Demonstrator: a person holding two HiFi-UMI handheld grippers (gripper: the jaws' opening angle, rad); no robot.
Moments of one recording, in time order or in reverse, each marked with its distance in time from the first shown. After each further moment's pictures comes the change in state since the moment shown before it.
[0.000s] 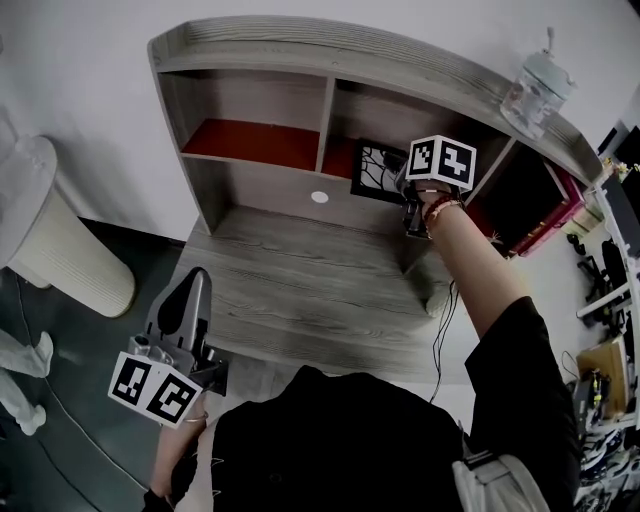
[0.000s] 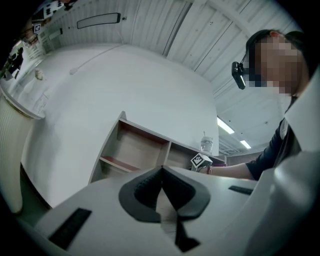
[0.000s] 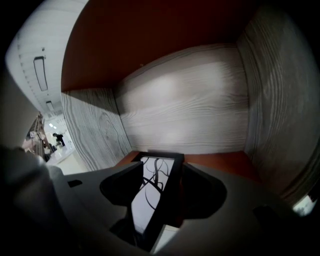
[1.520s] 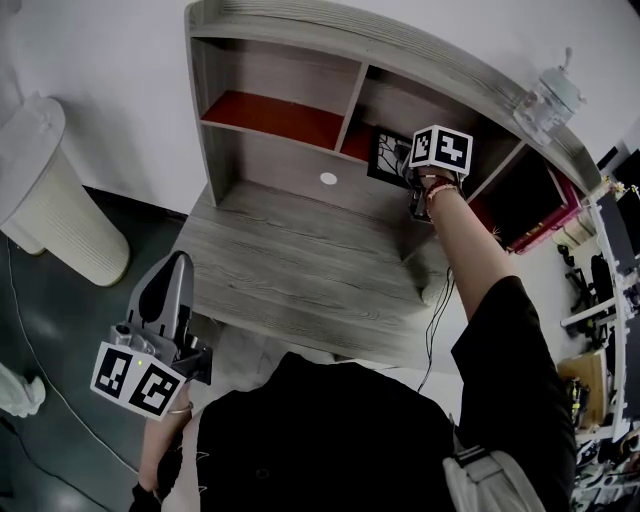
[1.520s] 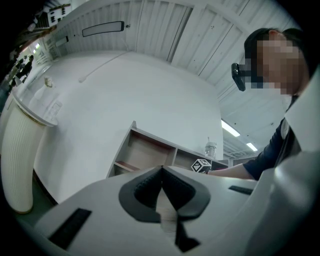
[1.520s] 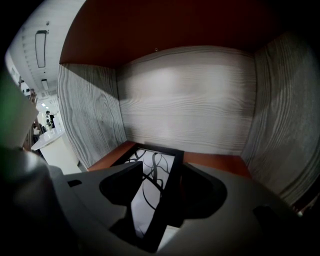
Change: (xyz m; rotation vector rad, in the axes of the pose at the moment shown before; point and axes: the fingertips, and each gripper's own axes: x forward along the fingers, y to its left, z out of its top) left arm -0.056 0.016 0.021 -0.011 -0.043 0.076; right arm 0.007 -0.001 -0.007 -0.133 0.061 -0.131
